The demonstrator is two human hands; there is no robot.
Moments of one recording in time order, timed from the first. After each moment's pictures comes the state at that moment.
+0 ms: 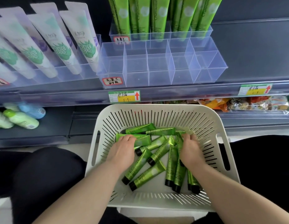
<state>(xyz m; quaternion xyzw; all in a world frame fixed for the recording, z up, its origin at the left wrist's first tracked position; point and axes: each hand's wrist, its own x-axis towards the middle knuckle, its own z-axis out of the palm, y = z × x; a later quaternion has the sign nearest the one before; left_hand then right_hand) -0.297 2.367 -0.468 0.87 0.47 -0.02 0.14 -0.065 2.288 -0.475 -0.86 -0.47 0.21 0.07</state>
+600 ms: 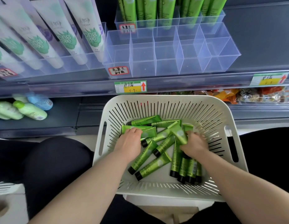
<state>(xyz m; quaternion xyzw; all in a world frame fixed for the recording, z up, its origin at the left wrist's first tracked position) -0.296 2.369 -0.472 0.86 0.48 -0.05 0.16 -0.067 2.295 -0.480 -0.86 -0.42 0.31 -0.01</state>
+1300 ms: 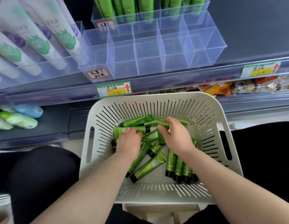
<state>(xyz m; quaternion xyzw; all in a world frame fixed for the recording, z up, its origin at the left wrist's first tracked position) -0.261 2.372 -0.484 0.87 0.48 -0.14 0.06 -0.094 2.311 -0.449 -0.77 -0.51 0.27 0.27</state>
